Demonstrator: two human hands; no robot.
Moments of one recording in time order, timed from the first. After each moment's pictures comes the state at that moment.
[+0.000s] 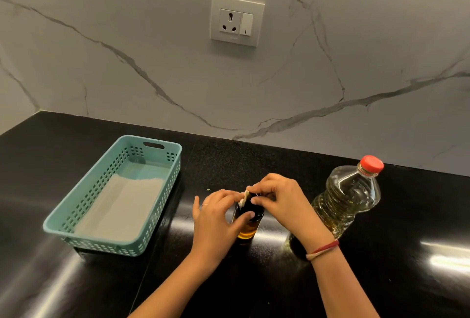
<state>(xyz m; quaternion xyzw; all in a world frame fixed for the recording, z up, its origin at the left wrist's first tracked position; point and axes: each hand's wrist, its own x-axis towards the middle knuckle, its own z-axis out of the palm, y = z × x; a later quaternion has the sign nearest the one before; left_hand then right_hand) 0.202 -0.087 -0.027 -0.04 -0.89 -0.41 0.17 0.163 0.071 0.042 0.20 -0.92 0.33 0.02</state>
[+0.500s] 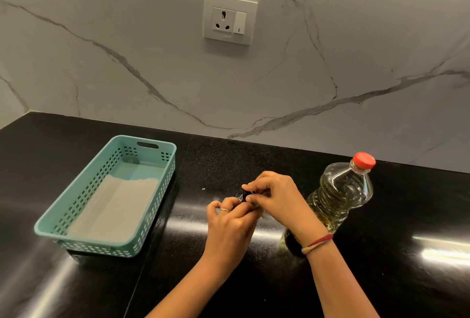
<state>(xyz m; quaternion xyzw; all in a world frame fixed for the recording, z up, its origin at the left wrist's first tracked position) 0.204 -0.057 -0.044 -0.18 -0.88 -0.24 0.36 0.165 0.069 0.044 0.18 -0.91 0.36 0.03</state>
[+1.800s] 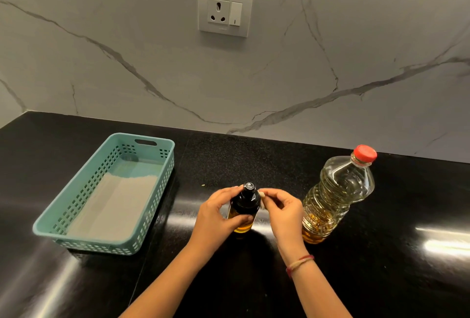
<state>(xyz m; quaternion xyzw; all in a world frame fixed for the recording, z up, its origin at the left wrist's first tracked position) 0.185 -0.088 -0.052 -0.11 -0.81 -0.57 0.11 0.183 0.067 -0.024 -0.06 -0.79 0.60 0.14</state>
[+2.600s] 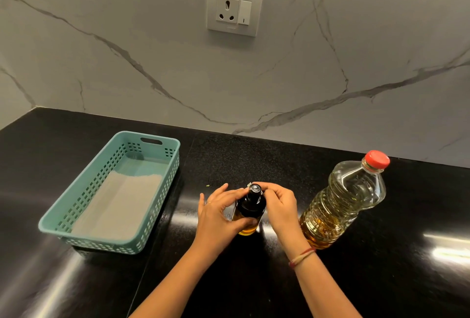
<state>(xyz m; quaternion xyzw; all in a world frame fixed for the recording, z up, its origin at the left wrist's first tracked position) 0.188 -0.088 -0.043 -0.04 -0.85 -0.51 0.09 0.160 0.055 -0.017 -0.03 -0.78 0.62 0.06</state>
